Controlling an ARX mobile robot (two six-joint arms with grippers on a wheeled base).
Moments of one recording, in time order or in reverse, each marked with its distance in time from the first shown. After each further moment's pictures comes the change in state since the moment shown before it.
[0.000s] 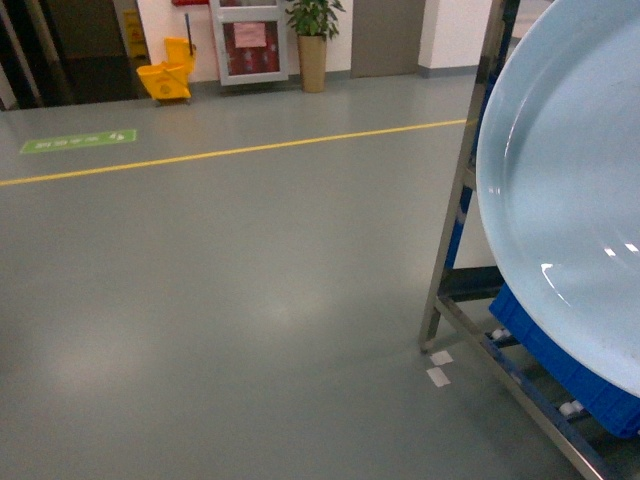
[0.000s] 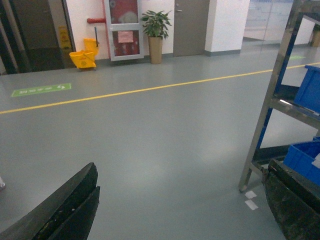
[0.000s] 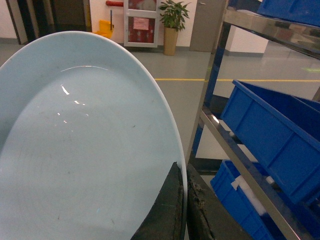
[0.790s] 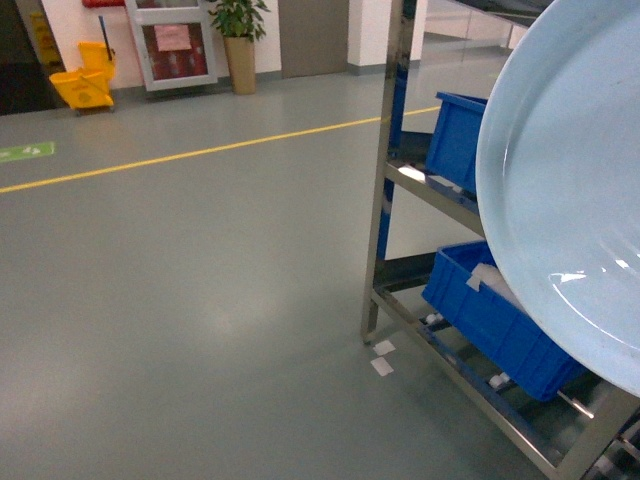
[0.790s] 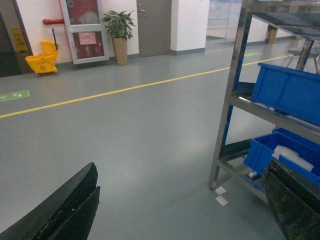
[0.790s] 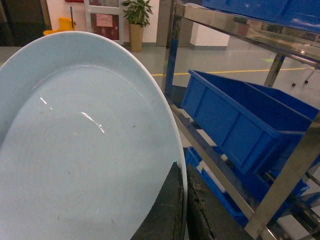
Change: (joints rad) left arm 0.000 0.000 0.000 0.000 0.000 0.000; right arm 0.000 0.000 0.000 0.000 0.000 0.000
